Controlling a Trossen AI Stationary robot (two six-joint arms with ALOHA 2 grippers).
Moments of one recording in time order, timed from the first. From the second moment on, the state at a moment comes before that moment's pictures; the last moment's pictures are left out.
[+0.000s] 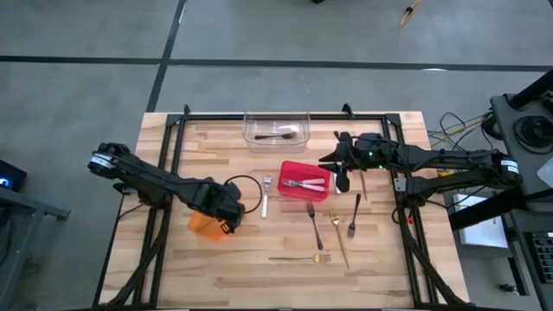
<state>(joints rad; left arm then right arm) -0.32 1.50 1.12 -1.09 -0.25 -0.88 -0.22 1.01 0.67 -0.10 -0.10 0.03</state>
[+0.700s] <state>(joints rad) -0.20 1.50 1.15 -0.57 -0.31 0.24 -0.12 1.01 0.67 -0.18 -0.06 0.41</state>
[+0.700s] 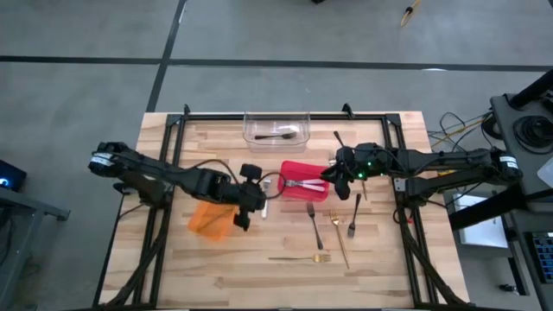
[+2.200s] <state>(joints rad) 0.55 1.38 1.06 -0.36 0.39 0.63 -0.55 1.29 0.89 -0.65 0.10 0.67</state>
